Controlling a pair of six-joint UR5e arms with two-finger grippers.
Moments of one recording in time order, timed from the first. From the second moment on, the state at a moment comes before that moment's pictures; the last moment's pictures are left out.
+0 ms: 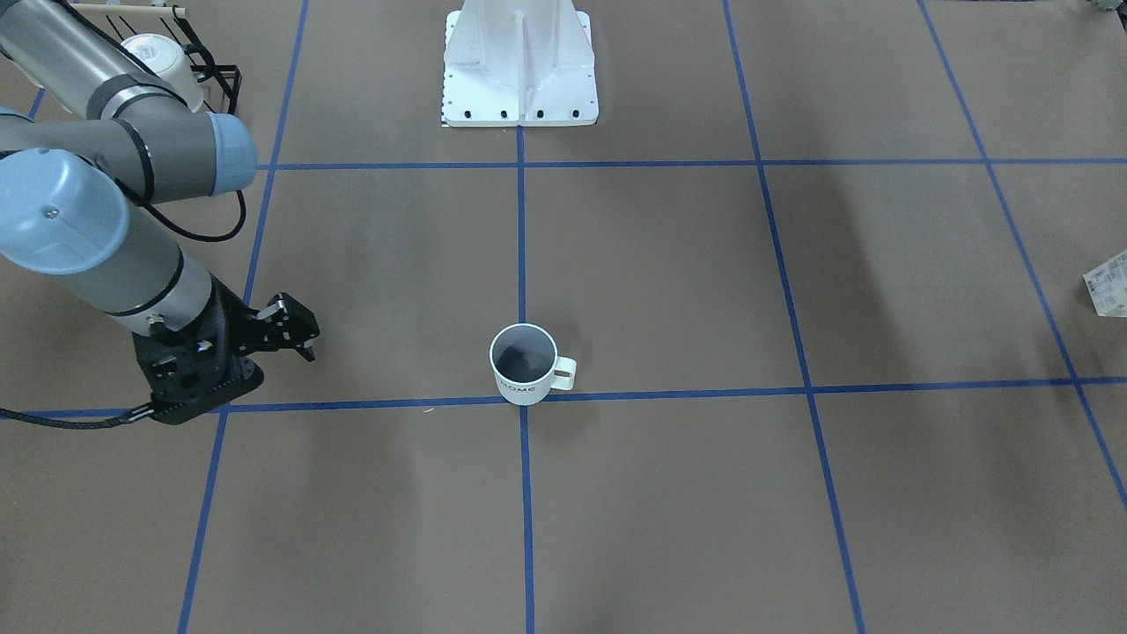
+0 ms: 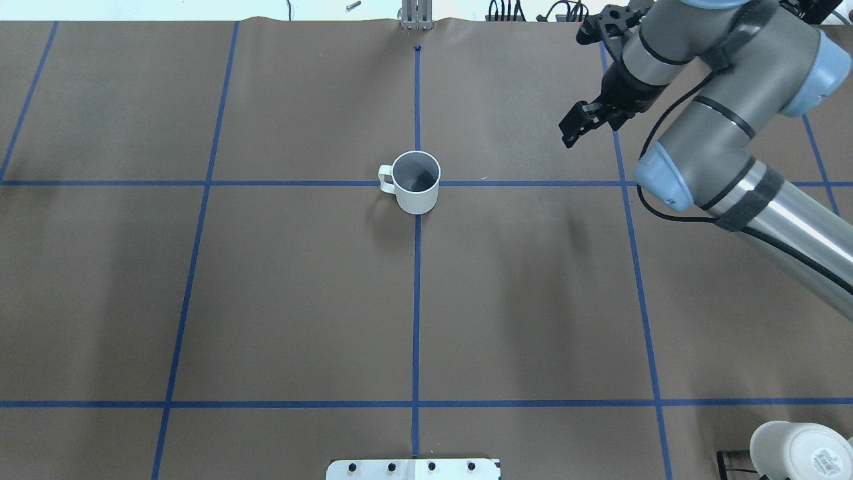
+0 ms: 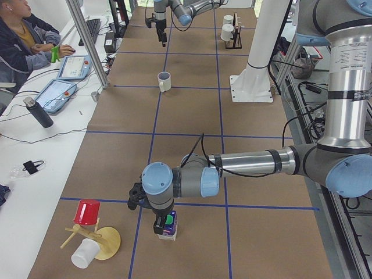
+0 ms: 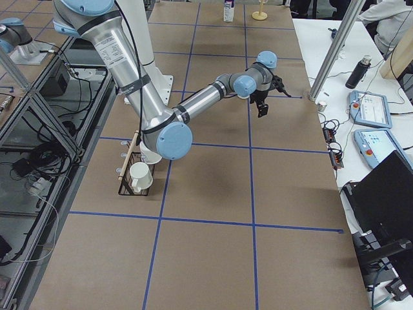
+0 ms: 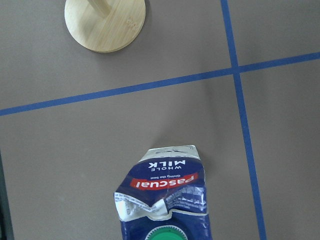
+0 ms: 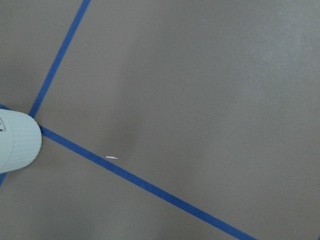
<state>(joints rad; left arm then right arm) -1.67 -1.53 -1.50 -1.66 -2.35 0.22 0.98 -1.04 1.59 -1.47 2.23 0.44</state>
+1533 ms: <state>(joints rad) -1.65 -1.53 -1.35 -1.96 -2.39 -0.03 1.02 -1.18 1.71 -1.48 2.22 0.42</state>
